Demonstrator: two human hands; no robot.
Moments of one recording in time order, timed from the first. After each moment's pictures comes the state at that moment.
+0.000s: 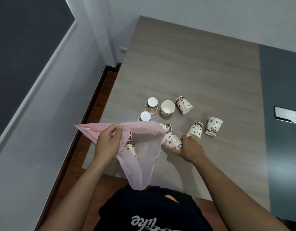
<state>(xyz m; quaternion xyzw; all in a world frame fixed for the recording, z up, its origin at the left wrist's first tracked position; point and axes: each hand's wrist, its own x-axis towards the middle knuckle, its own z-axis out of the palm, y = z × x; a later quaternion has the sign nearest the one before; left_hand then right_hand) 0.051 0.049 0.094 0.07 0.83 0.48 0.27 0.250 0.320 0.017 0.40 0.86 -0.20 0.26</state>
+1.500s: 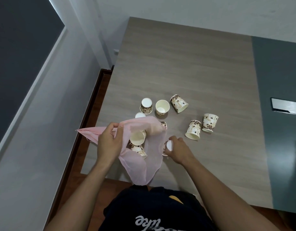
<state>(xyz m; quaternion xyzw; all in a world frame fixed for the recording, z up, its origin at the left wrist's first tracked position) 0.055 0.080 0.084 0.10 0.88 0.42 0.19 0.246 0.295 0.009 0.41 0.82 -0.33 0.21</state>
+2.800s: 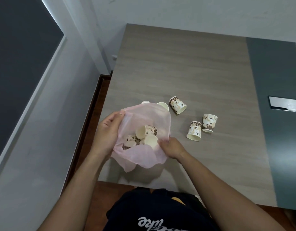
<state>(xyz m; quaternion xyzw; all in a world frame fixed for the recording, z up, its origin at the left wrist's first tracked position) 0.043 0.104 0.165 0.04 0.70 0.63 0.33 0.214 0.282 0.035 0.44 0.72 -0.51 0.15</state>
